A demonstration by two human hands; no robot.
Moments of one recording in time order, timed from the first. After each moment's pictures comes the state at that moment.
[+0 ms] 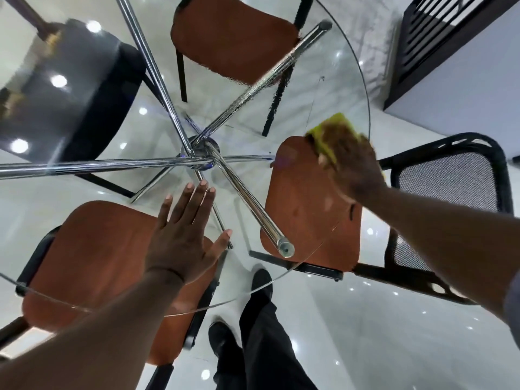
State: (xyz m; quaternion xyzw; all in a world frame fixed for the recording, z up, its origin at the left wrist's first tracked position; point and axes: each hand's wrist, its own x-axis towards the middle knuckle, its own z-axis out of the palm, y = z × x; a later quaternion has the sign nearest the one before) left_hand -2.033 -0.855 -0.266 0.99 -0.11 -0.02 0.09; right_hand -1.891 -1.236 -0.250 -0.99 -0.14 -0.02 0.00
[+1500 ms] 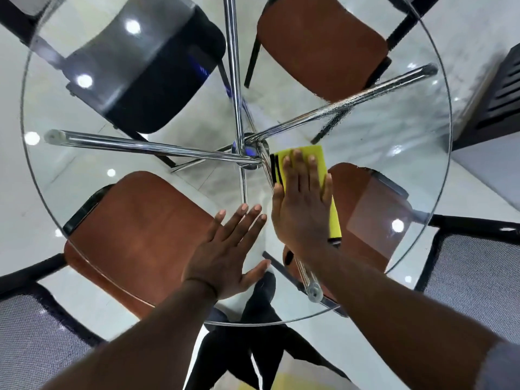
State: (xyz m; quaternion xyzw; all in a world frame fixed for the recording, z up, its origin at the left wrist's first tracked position) left_hand -2.030 -0.850 -0.253 0.98 -0.10 -0.08 0.13; right_hand -1.911 -1.009 -0.247 -0.99 -0.14 -0.02 0.07
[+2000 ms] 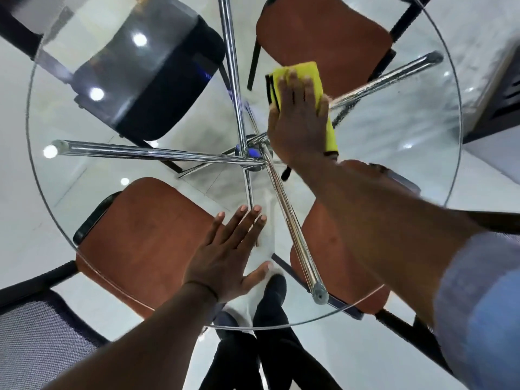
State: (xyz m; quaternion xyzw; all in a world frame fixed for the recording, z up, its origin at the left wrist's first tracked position) left_hand -2.030 -0.851 -0.255 0.99 -0.10 -0.05 0.13; right_hand -1.757 -0.959 -0.260 -0.99 -0.13 -0.08 0.07
